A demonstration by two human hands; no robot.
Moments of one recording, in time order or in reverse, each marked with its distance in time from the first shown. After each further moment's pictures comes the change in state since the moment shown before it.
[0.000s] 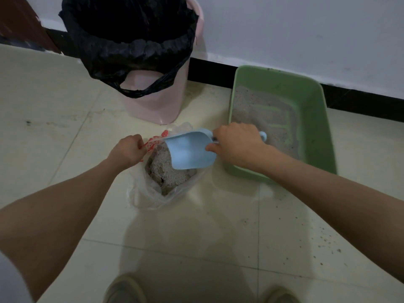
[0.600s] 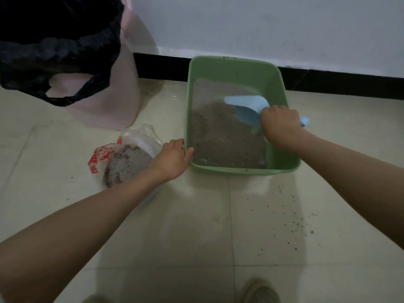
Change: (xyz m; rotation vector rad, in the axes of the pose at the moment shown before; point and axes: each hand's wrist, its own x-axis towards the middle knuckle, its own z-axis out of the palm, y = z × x) left_hand -0.015 0.164 0.090 0.019 -0.146 0.344; right_hand -0.019 0.177 0.044 -0.142 -0.014 0.506
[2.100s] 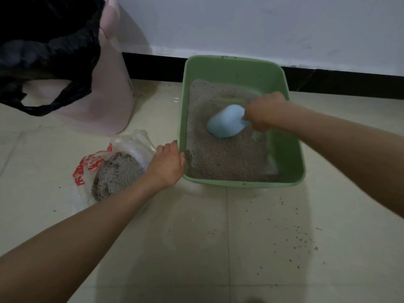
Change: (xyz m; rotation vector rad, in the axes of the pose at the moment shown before) left_hand 0.025 0.009 0.006 0.114 -0.045 -0.093; right_hand 0.064 -0.006 -0.020 -0.392 -0.124 -0.370
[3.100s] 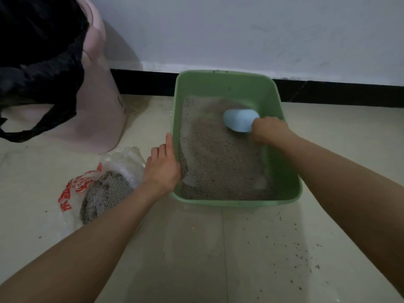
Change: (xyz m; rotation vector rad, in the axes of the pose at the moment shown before) left_hand 0.023 0.018 -0.012 0.094 0.079 -0.043; right_hand 0.020 0.011 0.038 0.496 -0.124 0.319
